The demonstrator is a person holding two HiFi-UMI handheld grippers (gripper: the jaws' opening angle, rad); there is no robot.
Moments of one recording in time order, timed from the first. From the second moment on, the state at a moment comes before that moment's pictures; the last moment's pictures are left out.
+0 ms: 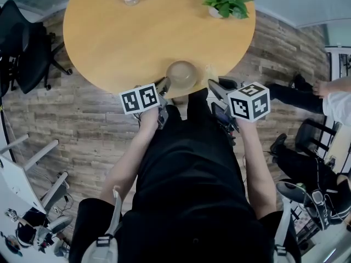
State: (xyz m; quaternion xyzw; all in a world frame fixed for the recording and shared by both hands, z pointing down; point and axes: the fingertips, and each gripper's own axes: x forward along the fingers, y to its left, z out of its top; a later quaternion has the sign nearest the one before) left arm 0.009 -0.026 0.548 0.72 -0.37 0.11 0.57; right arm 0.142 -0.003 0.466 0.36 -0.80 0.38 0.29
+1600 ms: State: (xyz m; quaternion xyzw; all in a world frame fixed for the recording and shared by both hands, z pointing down) left arm -0.009 -0.052 0.572 0.70 -0.38 0.08 0.60; right arm 0.158 -0.010 0.472 0.36 -0.80 0.38 0.29
